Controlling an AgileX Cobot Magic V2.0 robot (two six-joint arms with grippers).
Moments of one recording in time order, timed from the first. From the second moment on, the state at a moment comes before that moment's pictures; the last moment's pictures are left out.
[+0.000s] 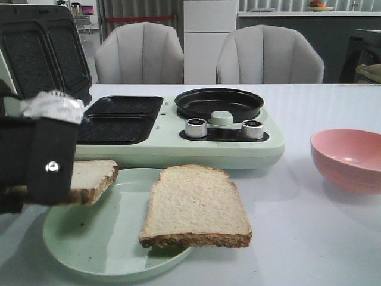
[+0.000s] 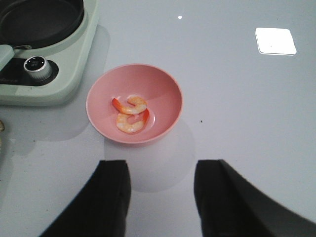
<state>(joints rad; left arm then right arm) -0.96 1.41 -0.54 1.24 0.71 -0.46 -0.06 0.59 -0.59 0.04 0.66 -0.03</state>
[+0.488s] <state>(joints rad) -0.94 1.25 -0.68 1.51 0.79 -0.46 -0.06 0.59 -0.59 0.04 0.66 -0.03</state>
